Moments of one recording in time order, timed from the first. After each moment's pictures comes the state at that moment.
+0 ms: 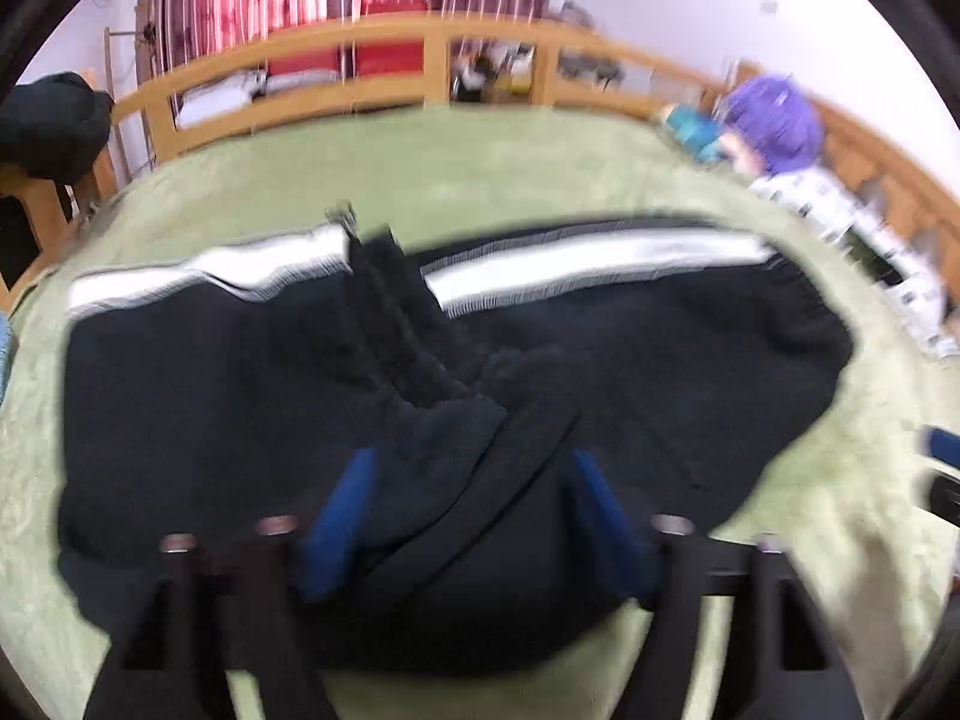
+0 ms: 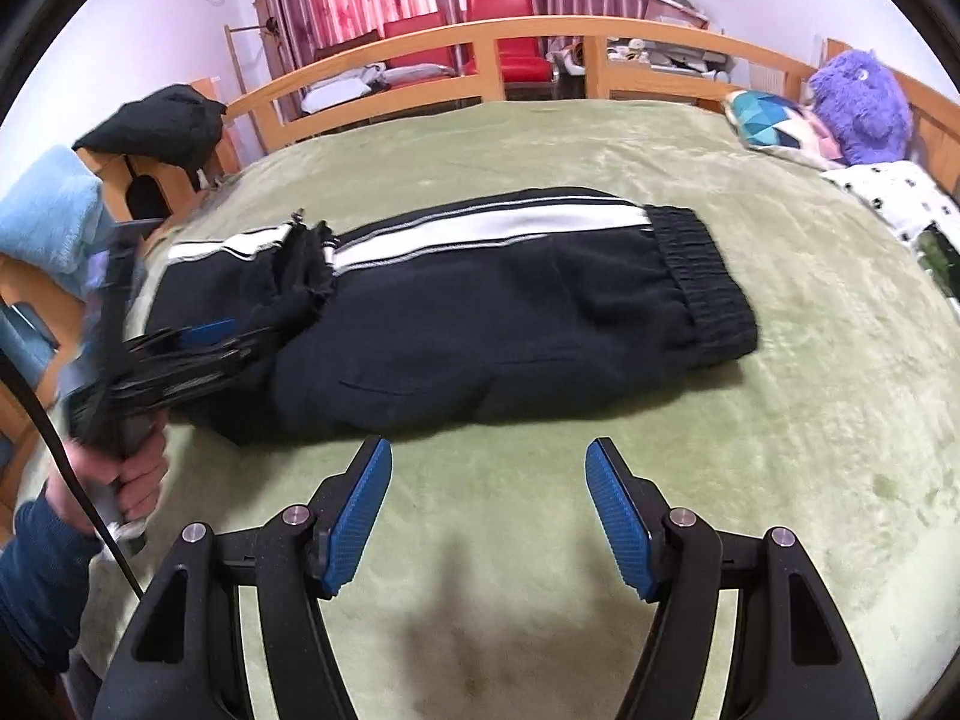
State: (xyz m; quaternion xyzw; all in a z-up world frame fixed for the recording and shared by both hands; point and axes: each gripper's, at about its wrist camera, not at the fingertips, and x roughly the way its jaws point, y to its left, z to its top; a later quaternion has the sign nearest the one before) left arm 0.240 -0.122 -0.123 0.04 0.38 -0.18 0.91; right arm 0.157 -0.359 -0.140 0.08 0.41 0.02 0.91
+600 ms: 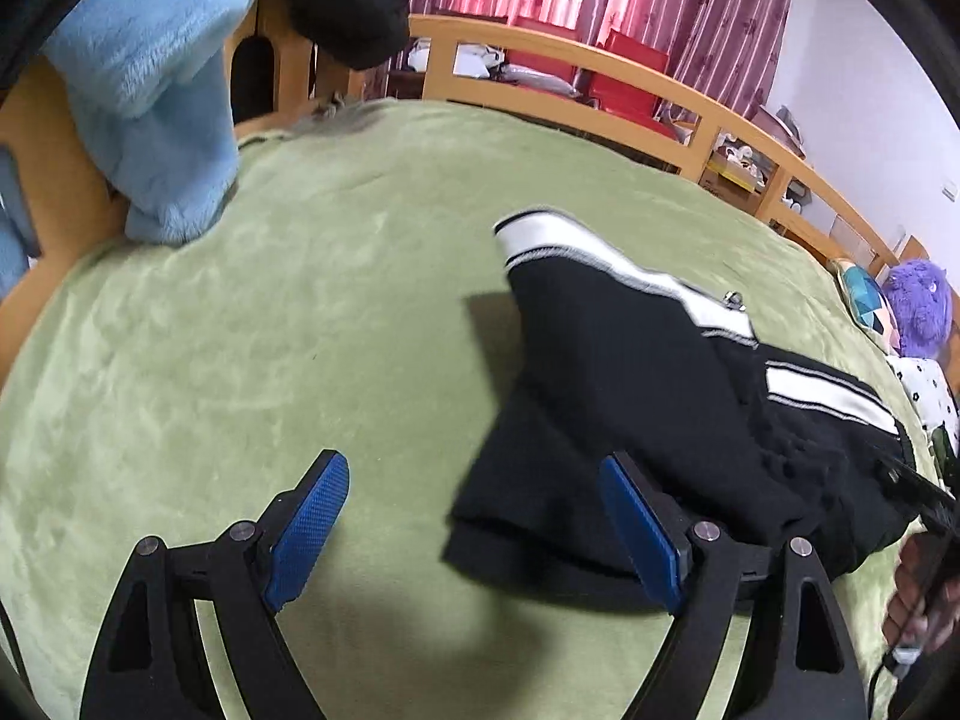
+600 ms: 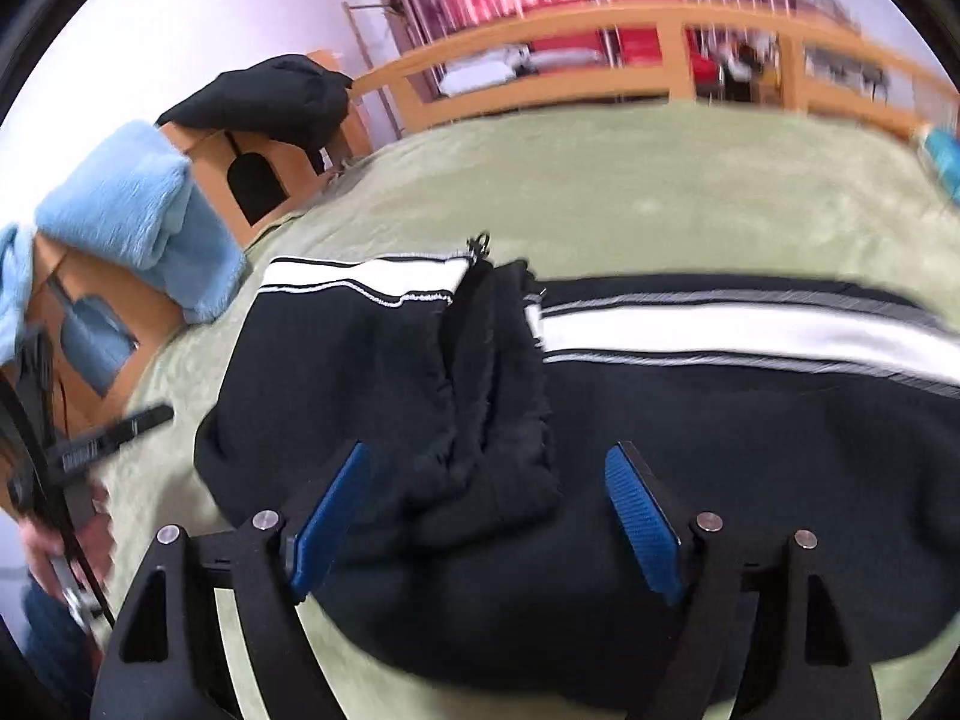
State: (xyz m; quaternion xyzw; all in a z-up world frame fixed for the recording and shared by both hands) left arm 0.264 0.095 -0.137 -0.11 0.40 0.01 0.91; right arm 0.322 -0.237 -0.167 0.09 0.41 0.19 0.89
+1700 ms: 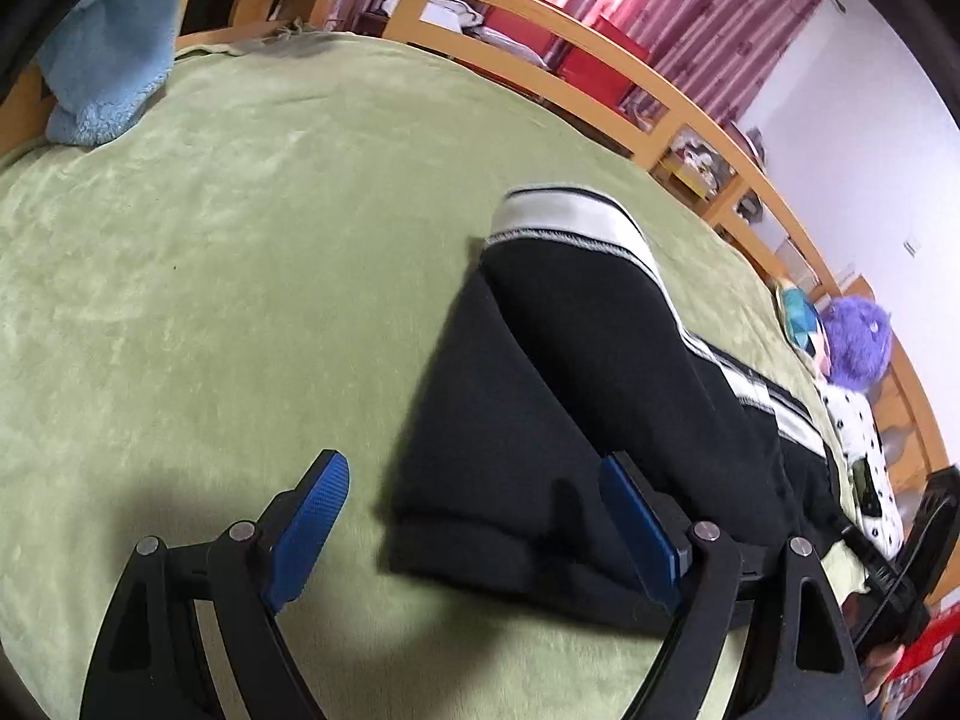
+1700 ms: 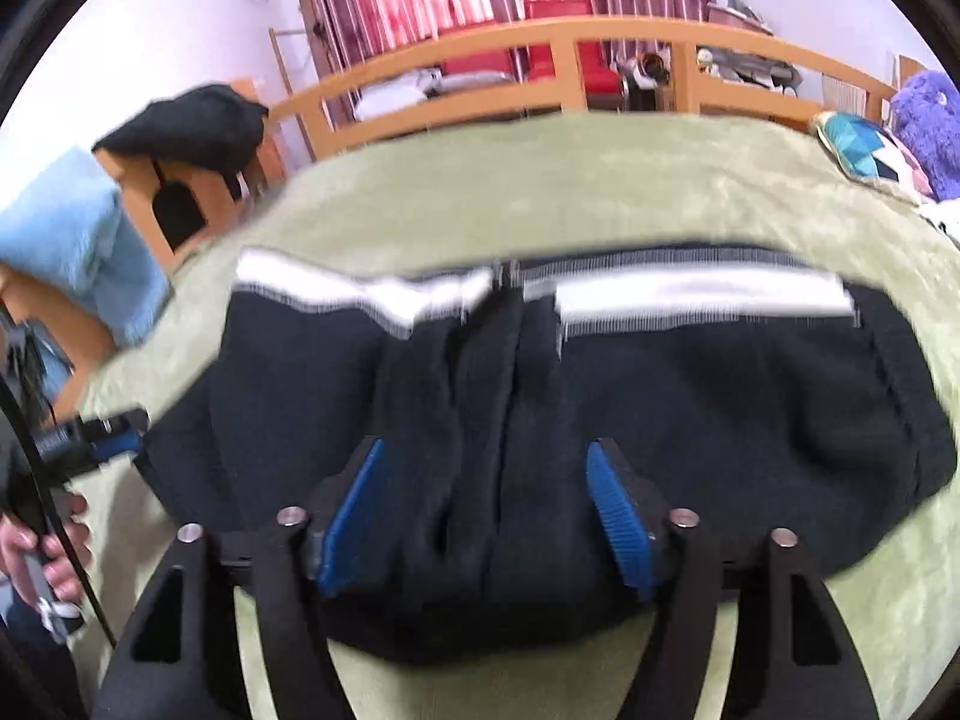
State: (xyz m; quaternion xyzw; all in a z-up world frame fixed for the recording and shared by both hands) left arm 0.294 0.062 -0.170 -0.21 0.43 -0.06 0.88; right arm 0.276 -0.290 -0.160 0.08 0.38 0.08 0.92
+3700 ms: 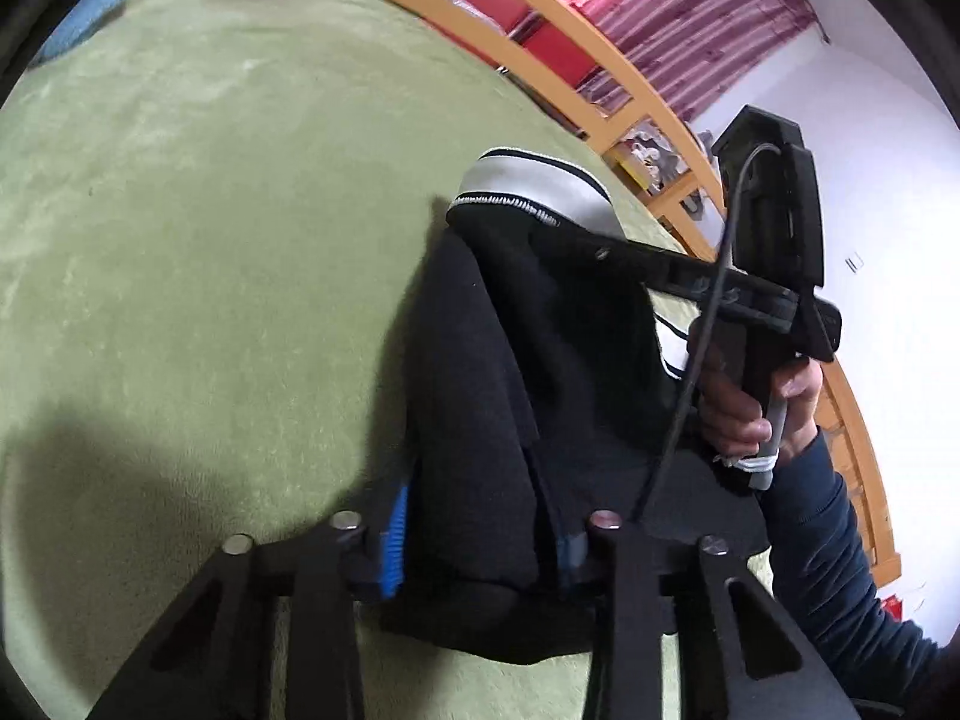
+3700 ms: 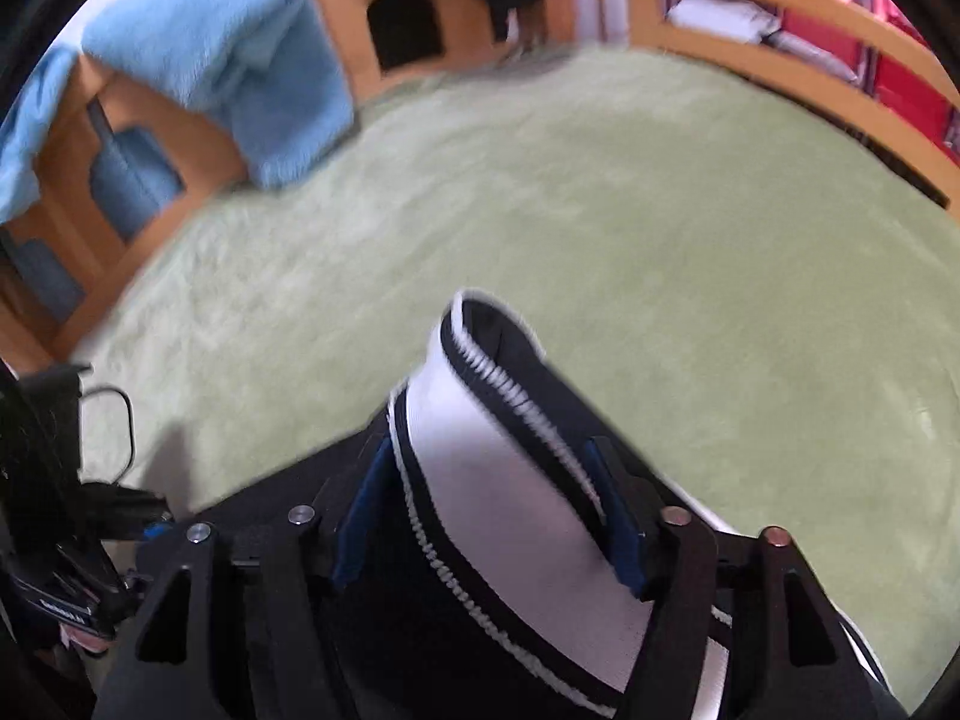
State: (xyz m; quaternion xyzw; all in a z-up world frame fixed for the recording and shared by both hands) left arm 0.307 0.066 -0.216 -0.28 0.44 -0.16 0.84; right arm 0.487 -0.067 -0.194 -0.13 0.46 0.37 0.80
